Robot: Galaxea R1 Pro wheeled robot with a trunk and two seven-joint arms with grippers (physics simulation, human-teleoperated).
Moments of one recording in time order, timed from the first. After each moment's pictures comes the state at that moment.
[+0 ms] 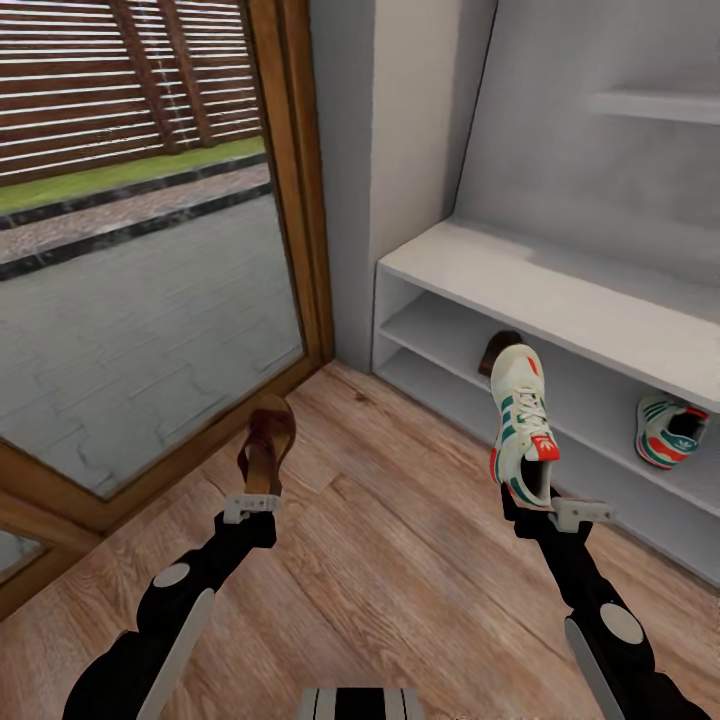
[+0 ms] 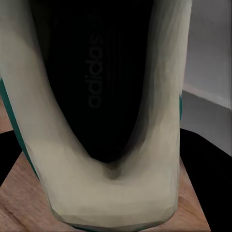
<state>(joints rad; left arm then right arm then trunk) -0.27 0.08 -0.18 -1.50 0.25 0.44 0.01 -0.16 -0.16 0.01 -1.51 -0.16 0.02 -0.11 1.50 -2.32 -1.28</state>
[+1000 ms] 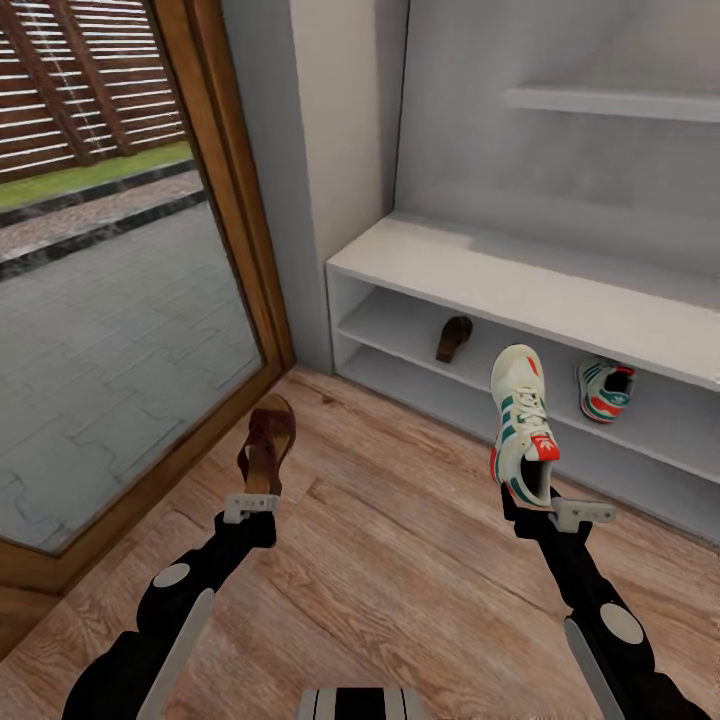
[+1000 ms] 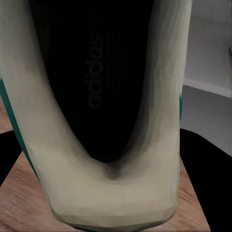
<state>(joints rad) -0.27 0.08 -0.18 -1.50 0.25 0.44 0.01 -0.16 -0.16 0.01 -1.51 -0.16 0.02 -0.11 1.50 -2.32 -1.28</state>
